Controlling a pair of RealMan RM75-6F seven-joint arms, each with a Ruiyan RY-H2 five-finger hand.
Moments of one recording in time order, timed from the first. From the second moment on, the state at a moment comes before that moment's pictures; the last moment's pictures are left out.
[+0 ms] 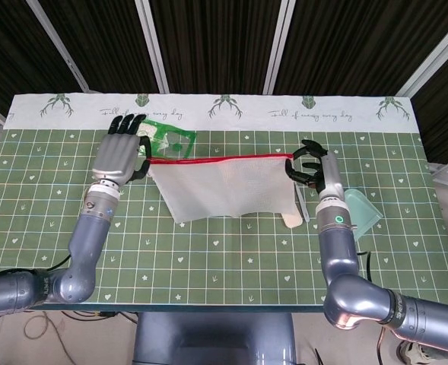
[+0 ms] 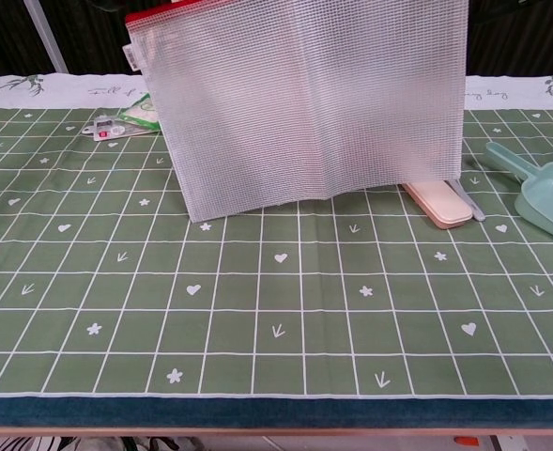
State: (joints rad) left arm -1.03 -1.23 -0.31 -1.83 0.49 1.21 0.65; right arm 0.81 -1.34 0.87 -2.05 0.02 1.41 -0.20
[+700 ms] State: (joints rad) left arm -0.97 -1.18 -0.29 -1.84 0.53 1.18 0.60; right arm 0.79 -1.29 0.86 -2.03 0.02 1.38 -0.18
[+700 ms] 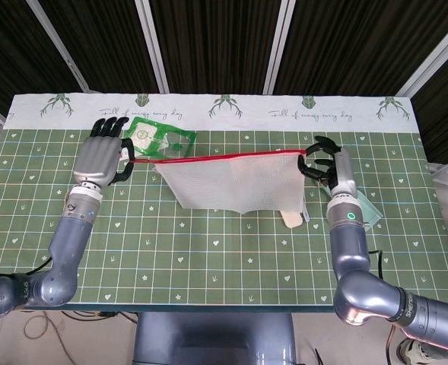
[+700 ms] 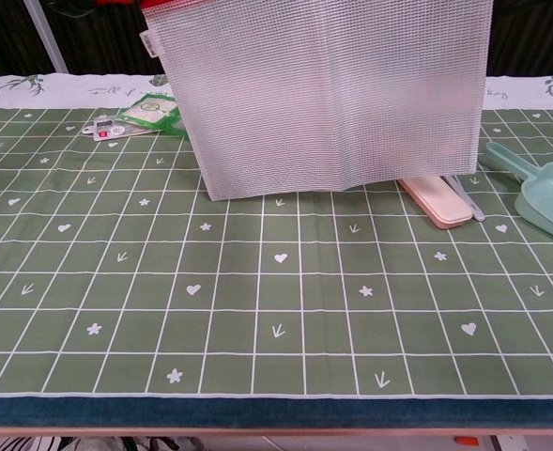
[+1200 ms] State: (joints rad) left arm -0.97 -1.18 -0.29 -1.85 0.54 1.17 0.60; right arm 0.78 -1.26 0.80 -2.04 0.00 1.31 -0.19
